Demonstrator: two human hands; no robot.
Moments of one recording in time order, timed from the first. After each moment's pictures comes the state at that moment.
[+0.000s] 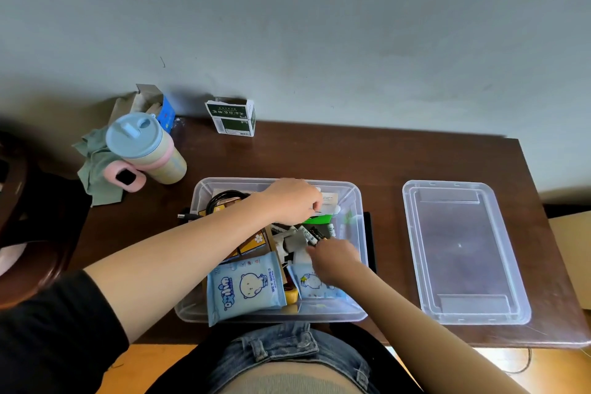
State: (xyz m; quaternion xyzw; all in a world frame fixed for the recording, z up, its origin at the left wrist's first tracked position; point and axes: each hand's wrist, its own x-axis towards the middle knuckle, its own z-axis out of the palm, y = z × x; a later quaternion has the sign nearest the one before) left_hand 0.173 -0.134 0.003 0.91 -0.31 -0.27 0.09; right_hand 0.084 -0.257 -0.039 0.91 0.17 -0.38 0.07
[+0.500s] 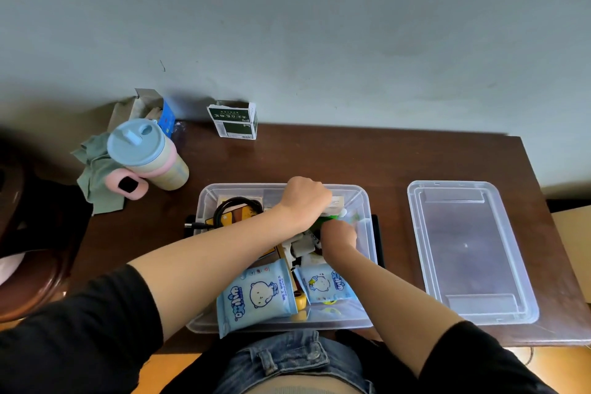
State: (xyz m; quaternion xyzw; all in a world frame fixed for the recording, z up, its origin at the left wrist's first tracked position) left_hand 0.171 -0.156 -0.004 0.93 -0.30 -0.17 -0.12; right_hand 0.123 -0.248 -0.085 0.94 0.00 -0.32 0.05
